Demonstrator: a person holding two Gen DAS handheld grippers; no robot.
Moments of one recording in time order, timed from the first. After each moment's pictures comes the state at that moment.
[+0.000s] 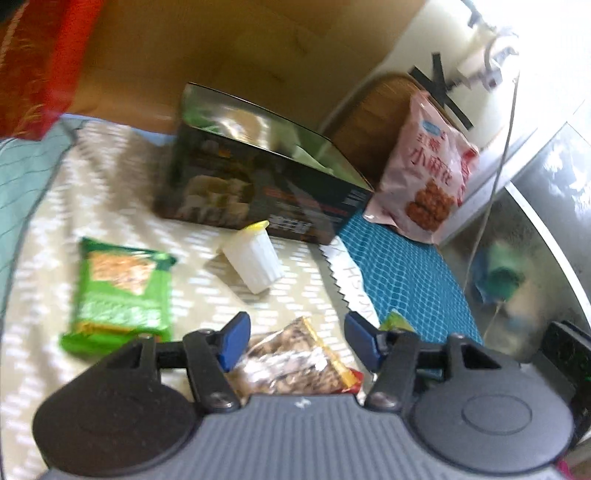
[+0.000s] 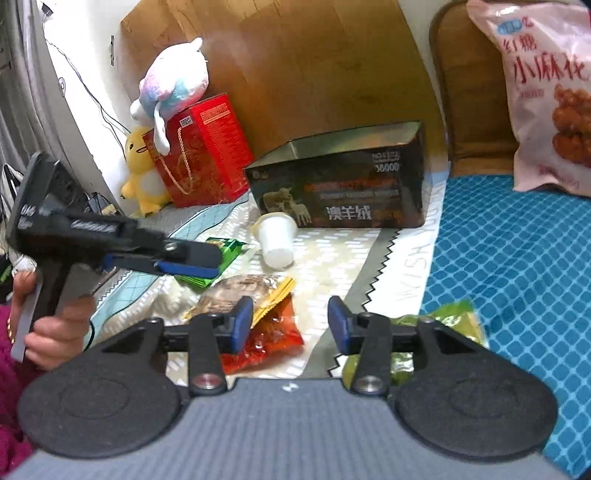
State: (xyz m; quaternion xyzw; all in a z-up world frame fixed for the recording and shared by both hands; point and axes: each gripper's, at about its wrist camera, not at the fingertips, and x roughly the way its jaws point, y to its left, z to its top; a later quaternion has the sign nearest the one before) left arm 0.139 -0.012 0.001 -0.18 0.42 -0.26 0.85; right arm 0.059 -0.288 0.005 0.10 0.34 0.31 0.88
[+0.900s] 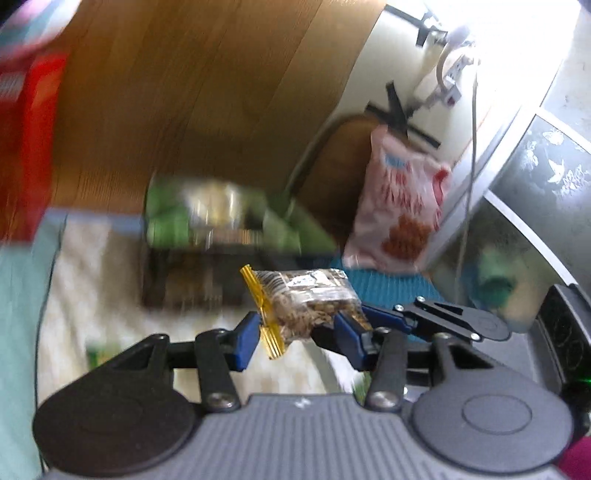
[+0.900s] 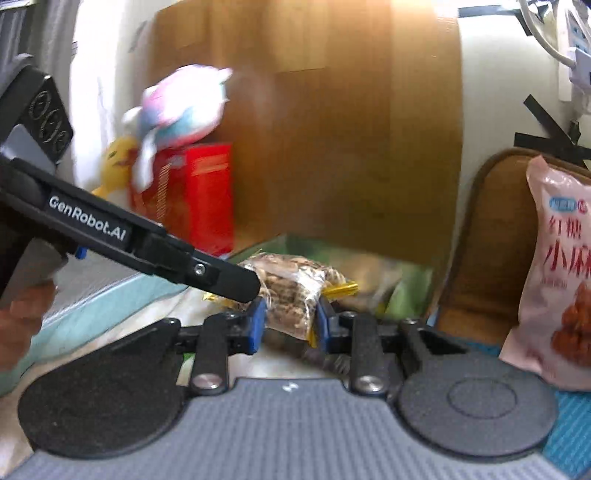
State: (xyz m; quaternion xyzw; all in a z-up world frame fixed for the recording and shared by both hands) left arm 0.163 -0.029 0.061 -0.11 0.35 -0.28 0.89; right arm 0.140 -0.237 0.053 -0.04 0.21 0.26 0.94
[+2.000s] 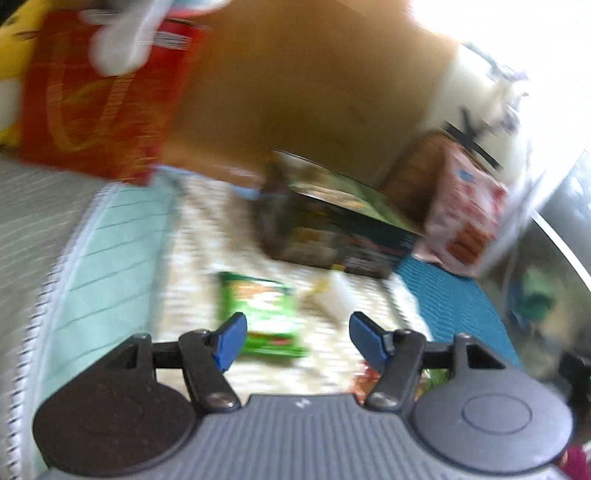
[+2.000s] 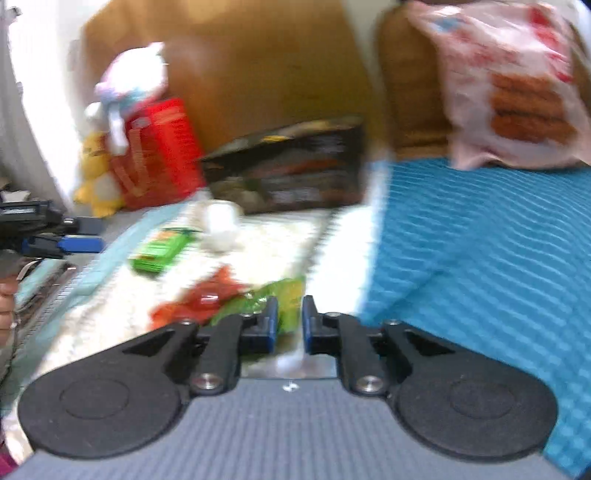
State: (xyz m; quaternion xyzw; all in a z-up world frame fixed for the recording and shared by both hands) left arm 0.087 0.068 0.029 -0.16 0.36 -0.17 0.90; right arm 0.042 -0.293 -0.014 0.09 0.32 0.23 0.91
